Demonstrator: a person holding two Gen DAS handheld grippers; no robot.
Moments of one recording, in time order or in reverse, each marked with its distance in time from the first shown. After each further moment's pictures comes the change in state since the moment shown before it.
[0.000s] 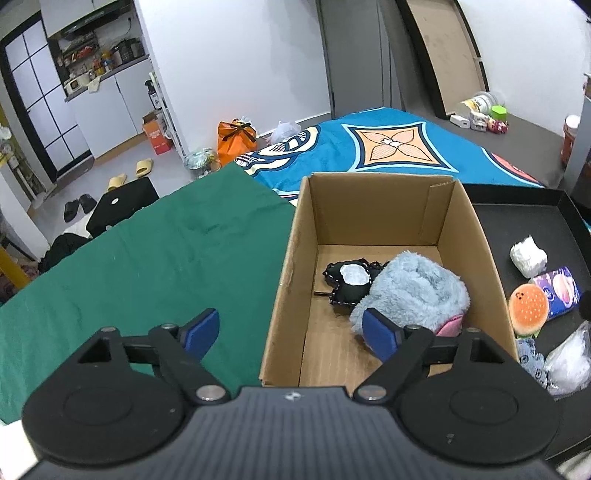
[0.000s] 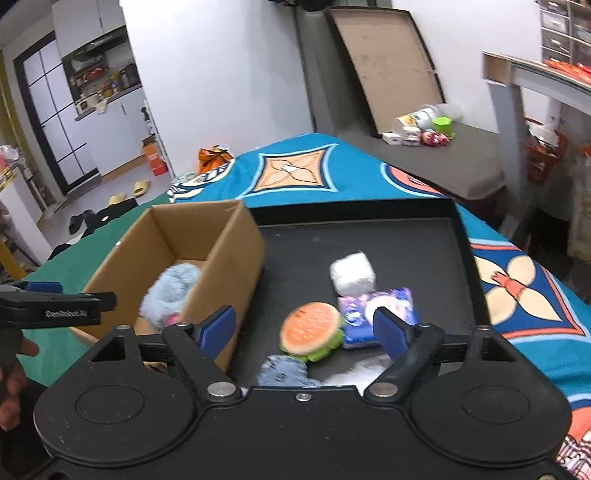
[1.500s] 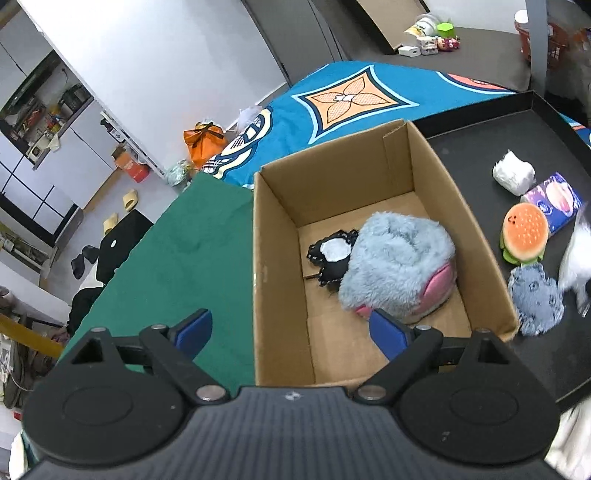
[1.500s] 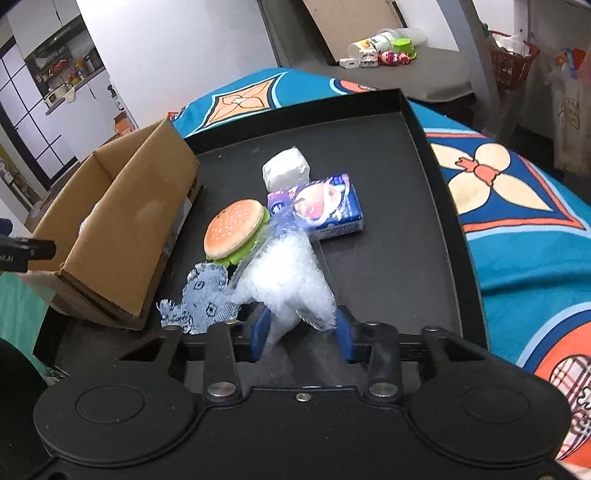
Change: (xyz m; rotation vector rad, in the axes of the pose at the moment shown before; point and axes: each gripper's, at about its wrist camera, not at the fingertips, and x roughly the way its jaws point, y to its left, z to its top) left arm -0.002 -0.035 0.010 0.328 0.095 0.053; right arm 0.025 -0.053 -0.057 0.096 0.139 -0.007
